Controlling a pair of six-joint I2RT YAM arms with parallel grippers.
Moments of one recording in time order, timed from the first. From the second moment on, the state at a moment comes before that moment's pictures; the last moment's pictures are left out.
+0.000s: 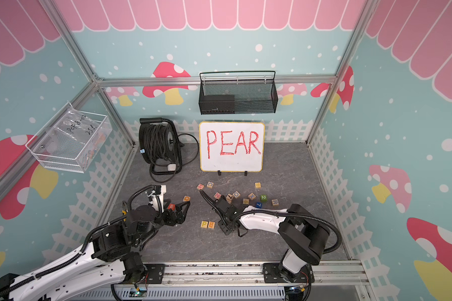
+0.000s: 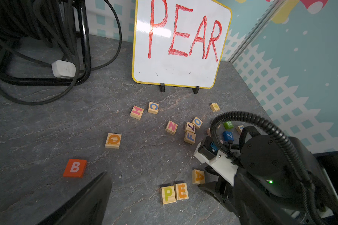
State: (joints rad) left arm -0.97 0.67 0.67 -0.47 -0.45 -0.63; right arm 0.95 1.58 0.81 -0.44 0.12 0.21
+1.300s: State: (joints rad) left arm -0.90 0.74 0.71 -0.34 -0.35 -0.55; right arm 0.86 1.54 0.81 -0.47 0.22 0.45
